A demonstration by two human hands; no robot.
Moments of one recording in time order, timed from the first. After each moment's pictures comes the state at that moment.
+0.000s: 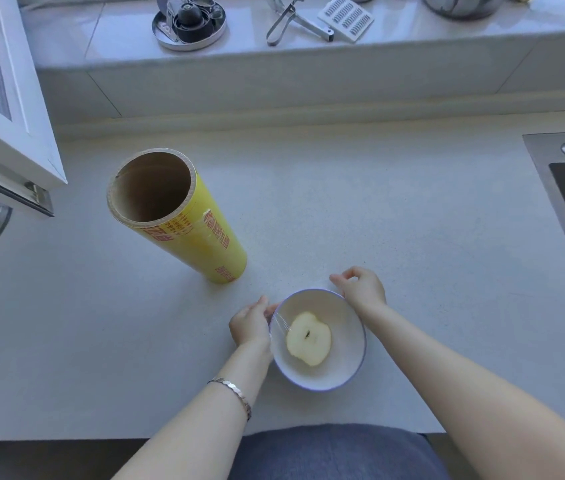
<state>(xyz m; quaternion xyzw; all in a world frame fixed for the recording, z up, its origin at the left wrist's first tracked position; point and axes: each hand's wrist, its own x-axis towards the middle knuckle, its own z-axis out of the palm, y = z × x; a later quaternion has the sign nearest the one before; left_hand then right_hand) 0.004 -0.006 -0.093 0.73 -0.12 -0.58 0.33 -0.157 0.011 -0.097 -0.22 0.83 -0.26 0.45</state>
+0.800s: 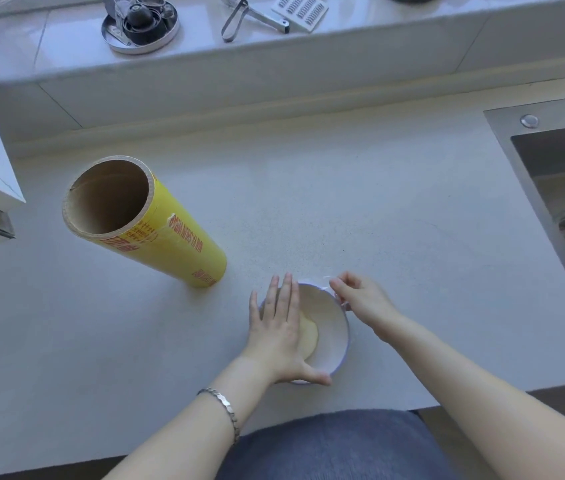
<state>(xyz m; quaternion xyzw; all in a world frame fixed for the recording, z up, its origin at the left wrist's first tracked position) -0.003 0.022 -0.072 0.39 -0.87 -0.22 -0.20 -0.168 0.052 -0.071 -0.24 0.74 -0.33 0.54</state>
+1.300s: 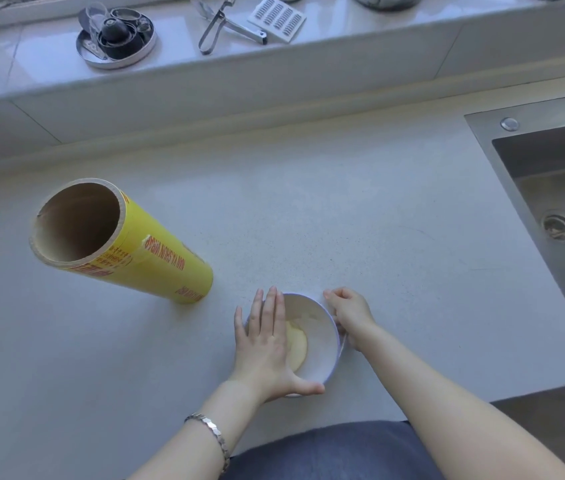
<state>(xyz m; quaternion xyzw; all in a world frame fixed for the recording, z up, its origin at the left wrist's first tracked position) -0.009 0.023 -0.065 0.41 -0.86 -0.20 -0.20 -0.167 0.050 -0.112 -0.05 0.76 -0.37 0.53</state>
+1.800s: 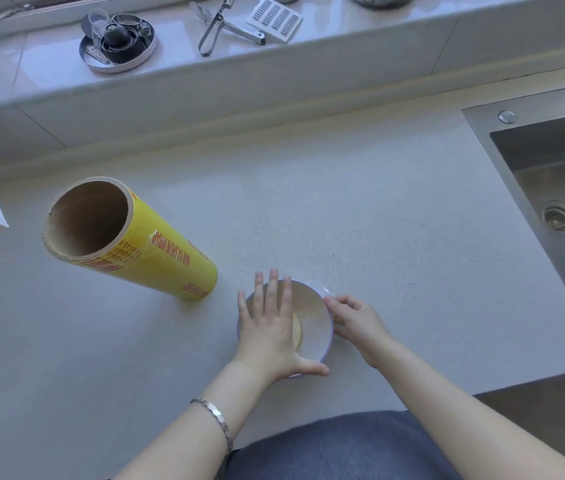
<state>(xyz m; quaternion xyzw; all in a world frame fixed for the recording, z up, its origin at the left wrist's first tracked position) -0.013 0.014 -0.063 0.41 -0.88 -0.19 -0.17 -0.153 0.077 -0.090 -0.04 0.67 -0.46 0.59</state>
